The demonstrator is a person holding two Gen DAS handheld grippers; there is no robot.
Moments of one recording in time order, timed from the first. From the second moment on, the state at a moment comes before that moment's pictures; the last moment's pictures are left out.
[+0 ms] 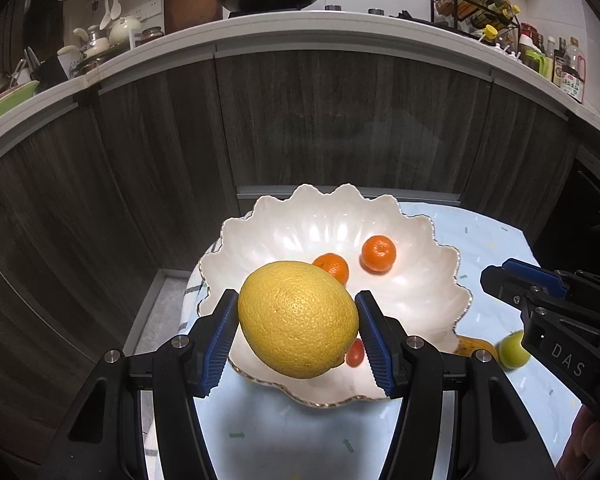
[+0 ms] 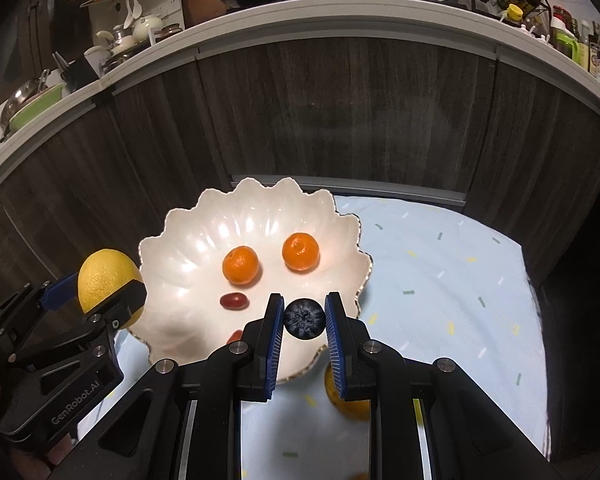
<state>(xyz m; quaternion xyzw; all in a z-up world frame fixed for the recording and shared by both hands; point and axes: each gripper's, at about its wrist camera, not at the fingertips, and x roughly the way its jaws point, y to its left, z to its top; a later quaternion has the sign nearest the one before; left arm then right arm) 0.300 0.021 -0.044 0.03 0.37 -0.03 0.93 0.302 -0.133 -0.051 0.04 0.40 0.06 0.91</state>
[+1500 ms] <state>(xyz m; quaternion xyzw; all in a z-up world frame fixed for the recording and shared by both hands) 0.323 0.027 -0.072 0.04 0.41 -0.02 0.91 0.321 -0.127 -0.073 0.01 0.42 0.04 0.91</state>
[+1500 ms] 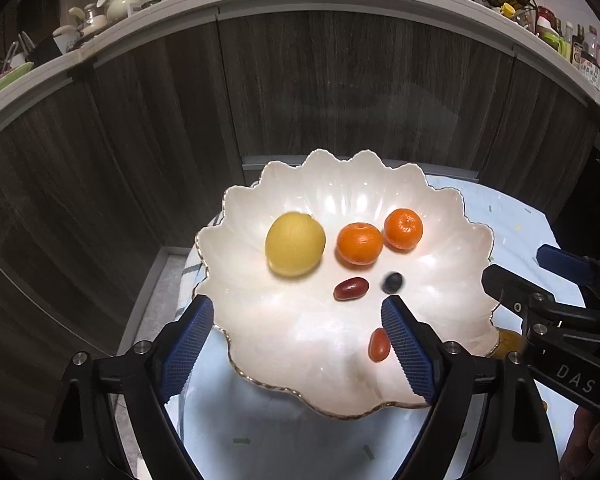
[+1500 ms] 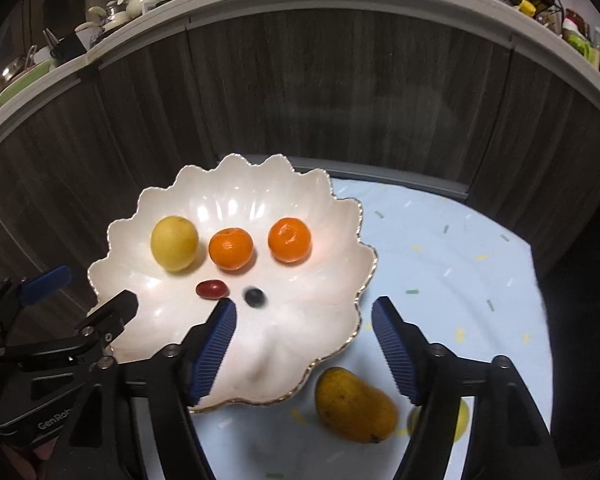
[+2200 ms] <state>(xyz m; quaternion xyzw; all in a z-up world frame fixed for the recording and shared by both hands) 0.273 -0.023 -0.037 0.05 0.39 -0.07 0.92 0.261 -0.182 -0.035 0.02 0.38 -0.01 0.92</state>
